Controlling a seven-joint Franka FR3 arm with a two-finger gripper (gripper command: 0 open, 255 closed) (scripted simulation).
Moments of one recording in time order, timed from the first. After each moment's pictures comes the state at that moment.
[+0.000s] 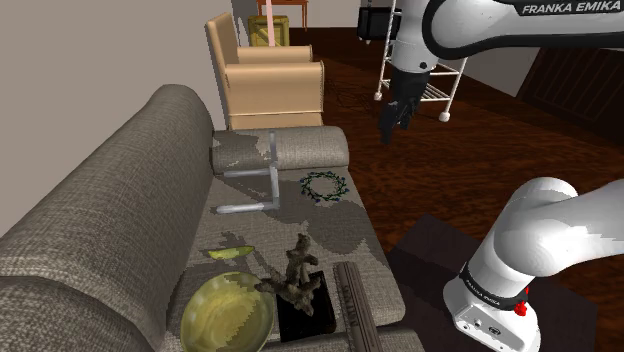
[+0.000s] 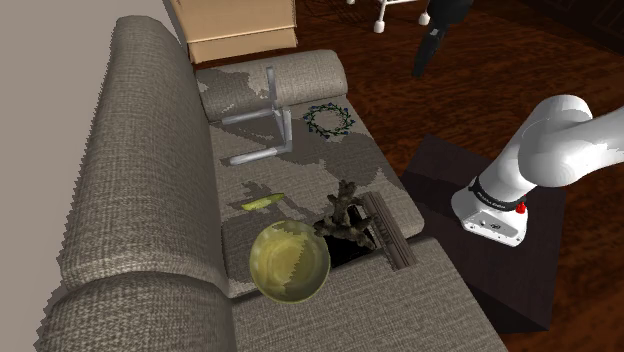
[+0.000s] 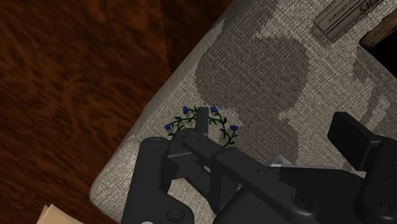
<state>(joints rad) 0.00 -0.79 0.07 -2.44 0.00 1.70 0.00</state>
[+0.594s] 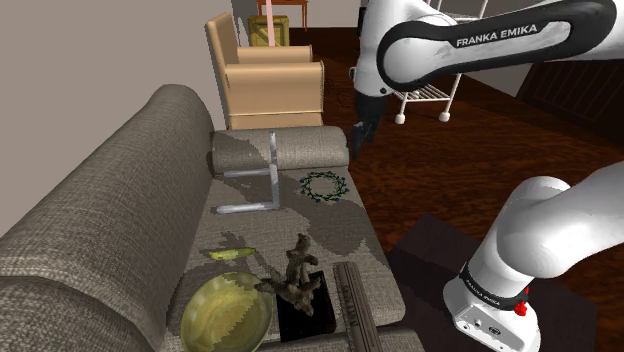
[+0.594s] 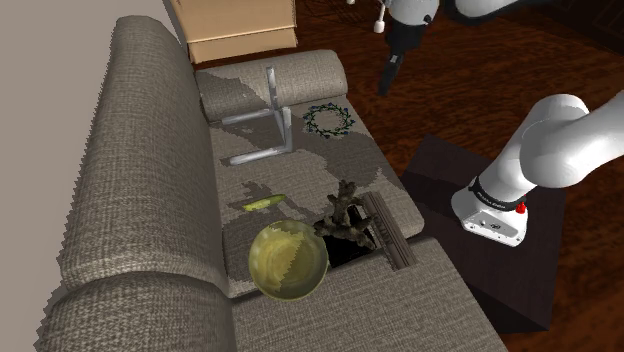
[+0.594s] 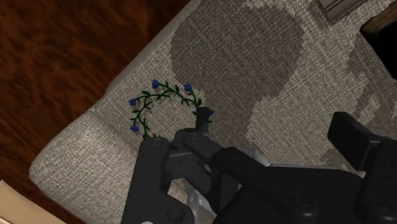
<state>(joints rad) 0.06 -0.59 0.11 -2.44 0.02 1.91 -0.06</state>
